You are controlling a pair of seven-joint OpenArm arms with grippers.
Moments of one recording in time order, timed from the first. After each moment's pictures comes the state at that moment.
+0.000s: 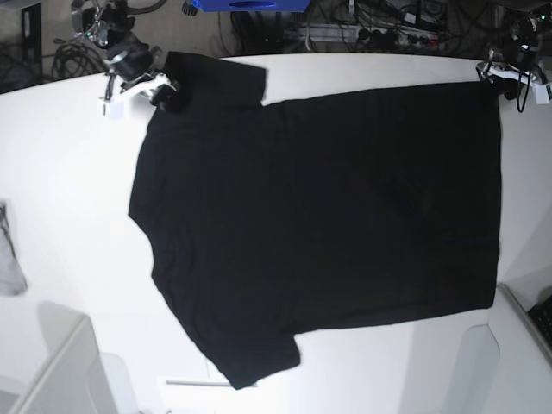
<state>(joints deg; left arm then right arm) 26.4 -13.0 -54.0 78.6 -40.4 -39.2 39.2 -34.9 10.1 7.9 96.9 50.5 6.0 -32.7</state>
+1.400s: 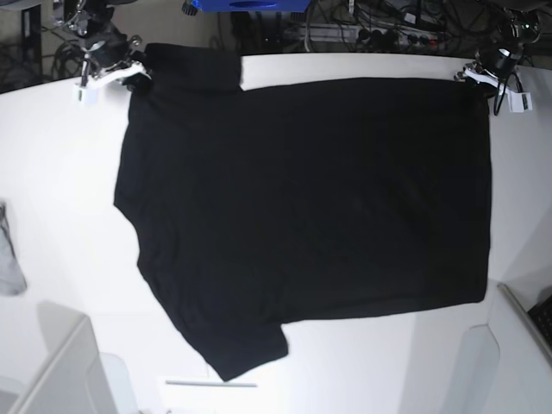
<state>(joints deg) 26.8 -12.4 -46.5 78.3 -39.8 -40.5 37.6 -39.5 11.4 15.5 98.5 49.7 5.3 -35.0</state>
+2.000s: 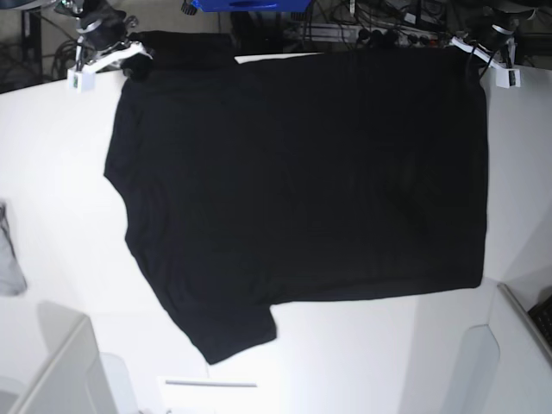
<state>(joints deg) 37.3 -8.3 -45.6 92.9 -35.6 -39.2 41.7 -47.9 11.3 16.1 112.0 48.2 3.5 -36.6</state>
